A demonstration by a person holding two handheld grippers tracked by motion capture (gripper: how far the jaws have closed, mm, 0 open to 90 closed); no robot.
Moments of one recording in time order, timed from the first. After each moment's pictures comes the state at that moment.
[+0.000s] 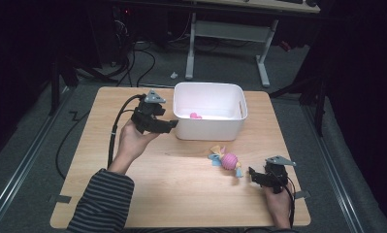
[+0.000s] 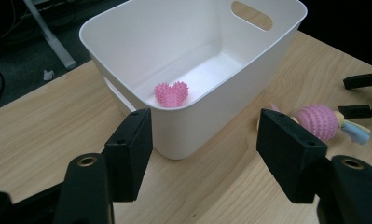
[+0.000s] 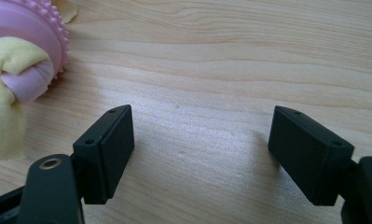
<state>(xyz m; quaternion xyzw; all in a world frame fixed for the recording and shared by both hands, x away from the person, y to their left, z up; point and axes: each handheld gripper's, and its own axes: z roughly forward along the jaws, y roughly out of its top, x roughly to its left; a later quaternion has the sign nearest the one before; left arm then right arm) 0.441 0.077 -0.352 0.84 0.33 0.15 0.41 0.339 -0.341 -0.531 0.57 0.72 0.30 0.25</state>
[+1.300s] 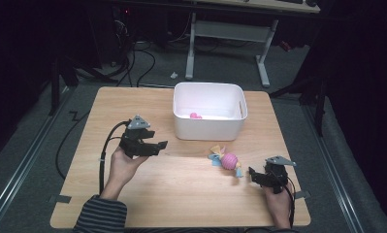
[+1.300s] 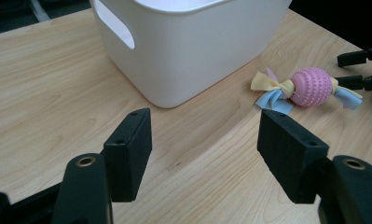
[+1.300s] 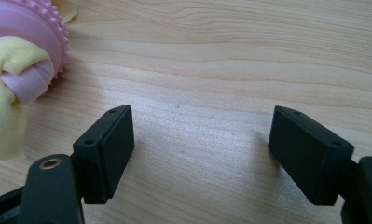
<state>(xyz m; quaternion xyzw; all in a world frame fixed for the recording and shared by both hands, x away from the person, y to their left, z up) 0.405 0.111 -0.410 0.82 0.36 0.11 0.43 0.339 -0.342 -0.531 0.57 0.72 0.30 0.25</state>
